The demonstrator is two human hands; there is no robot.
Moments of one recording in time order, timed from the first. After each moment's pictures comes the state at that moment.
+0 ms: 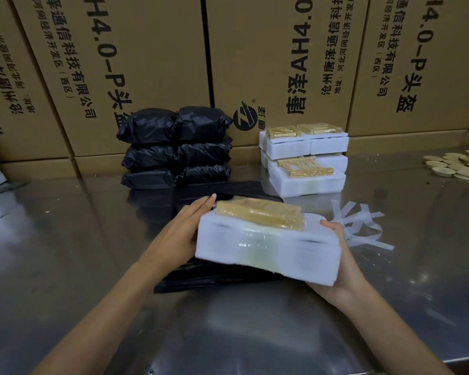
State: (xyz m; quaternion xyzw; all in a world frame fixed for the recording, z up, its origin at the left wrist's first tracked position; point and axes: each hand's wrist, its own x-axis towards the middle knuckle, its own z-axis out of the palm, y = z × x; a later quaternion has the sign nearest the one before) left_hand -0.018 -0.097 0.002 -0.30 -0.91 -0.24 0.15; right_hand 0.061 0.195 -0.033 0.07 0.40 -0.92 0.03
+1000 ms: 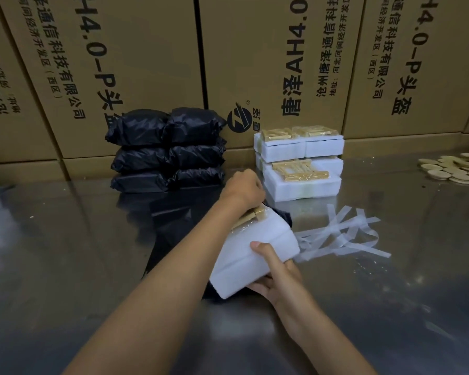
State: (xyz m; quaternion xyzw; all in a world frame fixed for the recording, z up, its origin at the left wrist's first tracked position) left_hand -0.074 0.054 0.075 -0.15 -0.95 -0.28 0.05; right_hand 0.062 0.124 -0.037 0.05 0.53 -0.85 -0.01
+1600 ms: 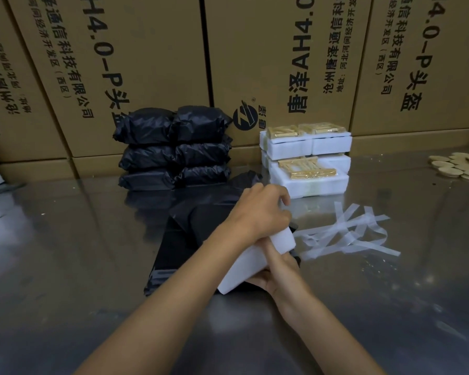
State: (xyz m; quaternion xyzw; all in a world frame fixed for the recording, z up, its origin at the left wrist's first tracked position) left_hand -0.019 0.049 0.064 -0.27 -0.93 -0.25 0.07; right_hand 0.052 0.109 -0.027 0.08 0.55 -0.83 -0.02
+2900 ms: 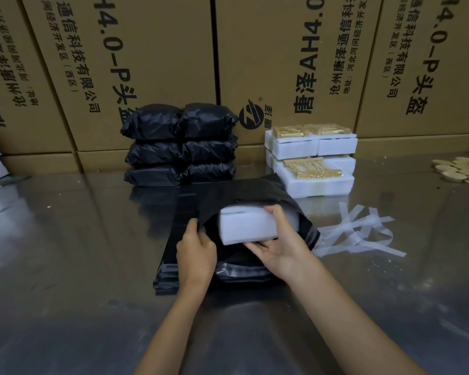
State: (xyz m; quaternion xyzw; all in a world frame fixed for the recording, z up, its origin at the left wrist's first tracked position) left_hand 0.000 -0.044 -0.031 0.06 -0.83 -0.51 0.23; right_hand 0.006 0.105 -0.001 0.16 0.36 -0.92 0.04
